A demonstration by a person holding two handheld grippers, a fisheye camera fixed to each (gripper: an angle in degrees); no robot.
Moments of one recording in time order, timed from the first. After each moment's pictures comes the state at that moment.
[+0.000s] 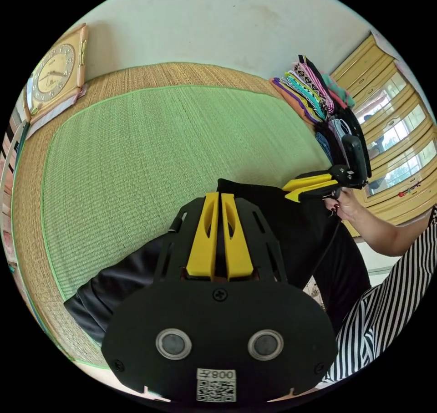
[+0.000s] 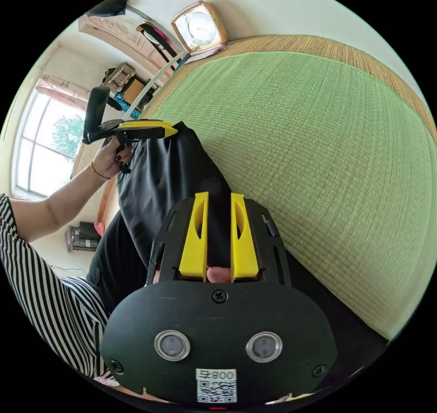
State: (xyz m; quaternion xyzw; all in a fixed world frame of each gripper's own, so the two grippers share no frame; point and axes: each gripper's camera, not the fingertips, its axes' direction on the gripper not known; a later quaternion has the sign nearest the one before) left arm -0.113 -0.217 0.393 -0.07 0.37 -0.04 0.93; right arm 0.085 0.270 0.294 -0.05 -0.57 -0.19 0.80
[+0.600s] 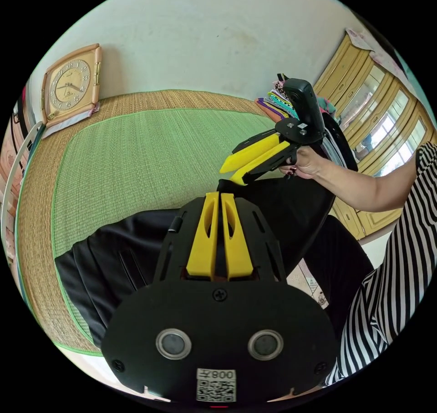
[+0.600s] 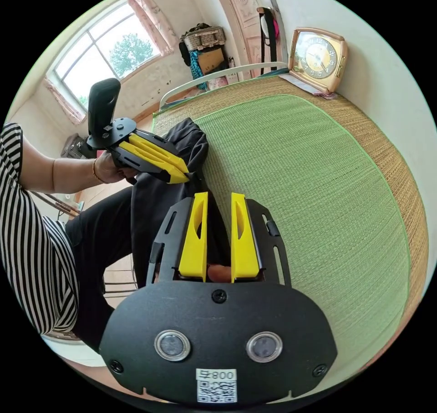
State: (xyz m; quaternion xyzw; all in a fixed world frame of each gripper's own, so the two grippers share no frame) left arm -0.191 -0.134 0.252 0.01 0.36 -0.05 0.93; right arm -0.026 0.196 0.162 0.08 -0.56 -0.44 0.70
